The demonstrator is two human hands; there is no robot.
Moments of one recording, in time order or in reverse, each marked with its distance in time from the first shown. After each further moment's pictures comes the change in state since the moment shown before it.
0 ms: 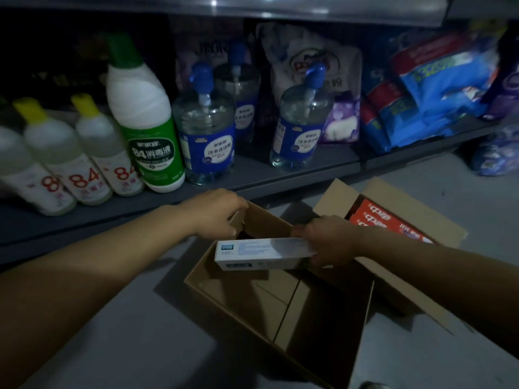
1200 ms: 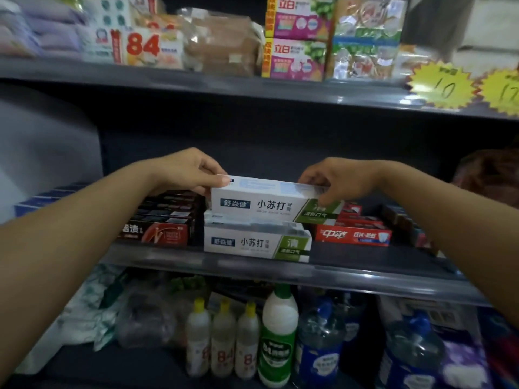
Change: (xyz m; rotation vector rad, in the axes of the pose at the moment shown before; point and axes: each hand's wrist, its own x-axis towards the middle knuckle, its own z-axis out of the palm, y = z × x) left_hand -0.298 -0.052 -0.351 -0.488 0.853 -0.392; right_hand -0.103 -0.150 -0.447 0.002 0.596 -0.452
